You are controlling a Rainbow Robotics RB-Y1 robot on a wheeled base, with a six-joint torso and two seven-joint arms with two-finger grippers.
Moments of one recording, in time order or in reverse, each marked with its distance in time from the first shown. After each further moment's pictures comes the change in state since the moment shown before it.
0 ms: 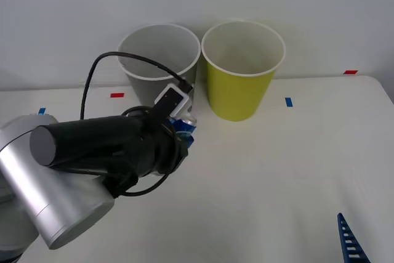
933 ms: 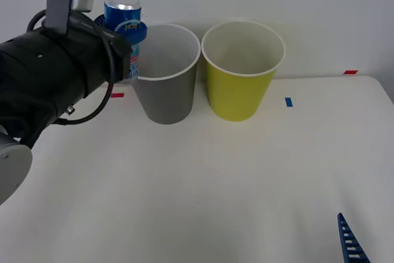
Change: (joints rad) right arm 0.000 0.000 0.000 0.000 0.000 0.000 0.000; left arm 0.000 -0.099 0.428 -0.128 0.008 -0.203 -0.029
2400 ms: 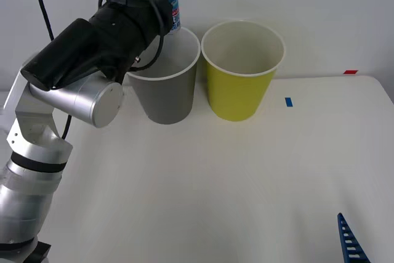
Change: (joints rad) right arm 0.000 0.000 0.000 0.000 0.000 0.000 0.000; left arm -0.200 -0.103 -0.134 0.681 -0.069 -0.737 -0.015
